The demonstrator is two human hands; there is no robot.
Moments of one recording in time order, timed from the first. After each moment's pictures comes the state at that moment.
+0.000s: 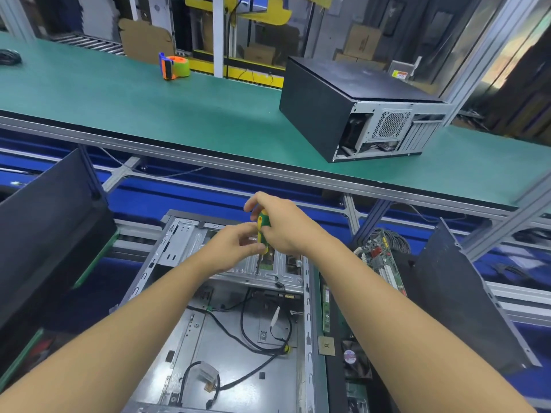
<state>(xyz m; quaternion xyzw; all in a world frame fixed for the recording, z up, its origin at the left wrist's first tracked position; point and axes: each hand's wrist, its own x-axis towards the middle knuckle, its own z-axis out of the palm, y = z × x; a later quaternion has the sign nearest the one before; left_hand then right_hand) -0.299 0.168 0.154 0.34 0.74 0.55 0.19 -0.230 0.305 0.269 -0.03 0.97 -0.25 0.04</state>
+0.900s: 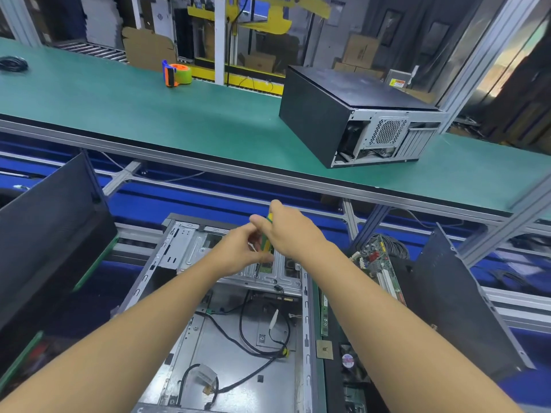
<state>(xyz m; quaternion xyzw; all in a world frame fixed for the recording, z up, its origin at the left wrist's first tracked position) -0.297 0.181 0.155 0.29 0.81 0.48 0.15 -0.228 0.307 0.257 0.11 0.98 -0.16 0.02</state>
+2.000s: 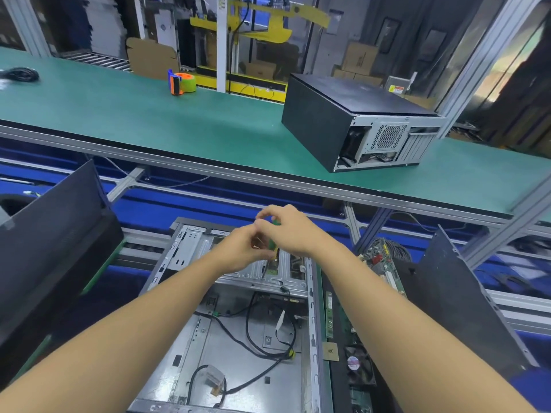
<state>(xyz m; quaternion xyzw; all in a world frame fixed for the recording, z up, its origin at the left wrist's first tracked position) -0.300 0.172 0.168 0.32 0.80 0.48 0.19 -0.223 0.302 0.269 0.07 0.95 -0.29 0.05</state>
